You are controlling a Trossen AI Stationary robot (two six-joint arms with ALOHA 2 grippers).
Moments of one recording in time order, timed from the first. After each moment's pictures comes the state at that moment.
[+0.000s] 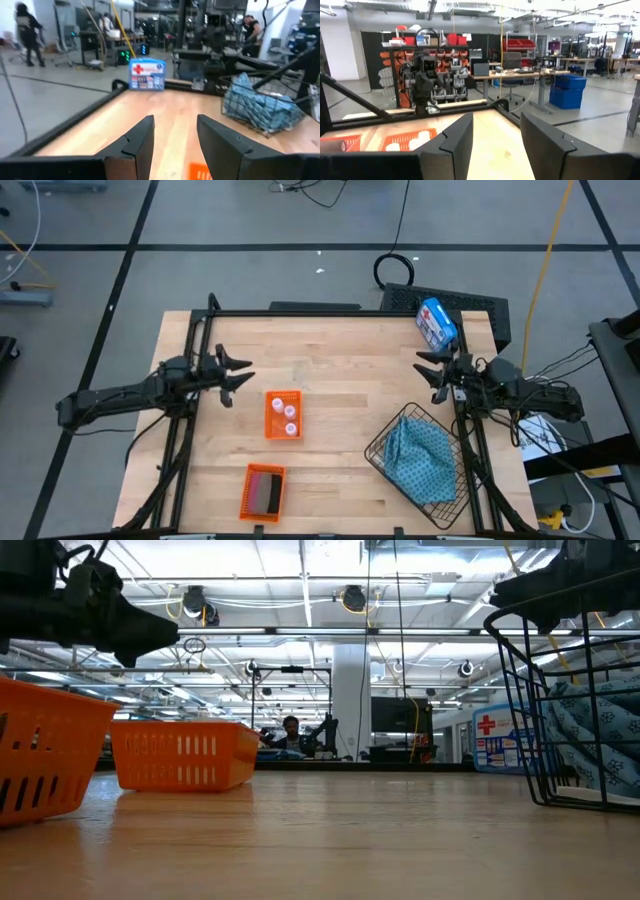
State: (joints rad) left arm 0.27 0.26 0.06 0.23 0.07 -0.06; right arm -0.09 0.04 0.21 -0.01 0.24 -0.01
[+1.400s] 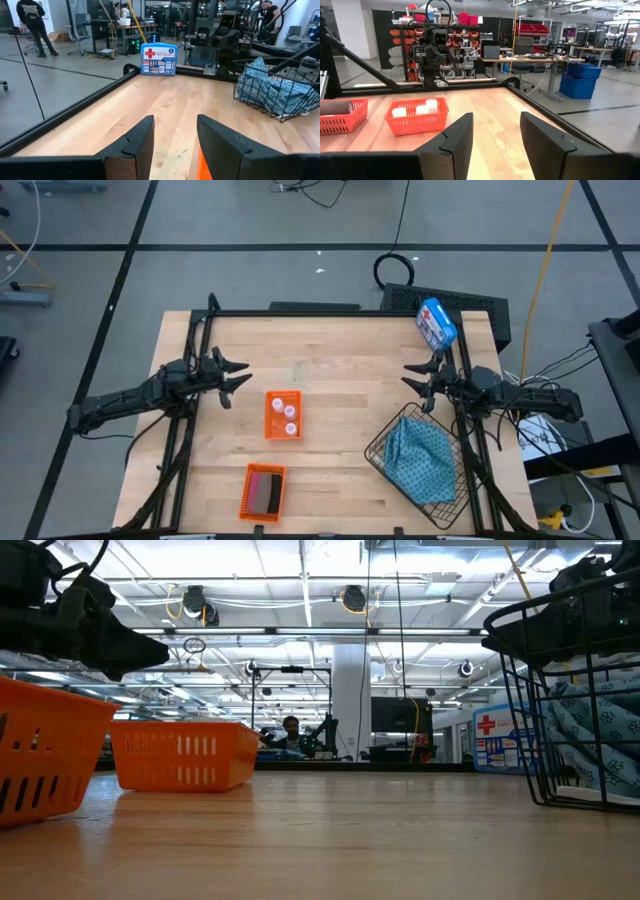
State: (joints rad) left arm 0.27 0.07 0.02 0.00 0.00 -0.06; right arm -0.08 0.02 0.02 0.04 0.18 -0.03
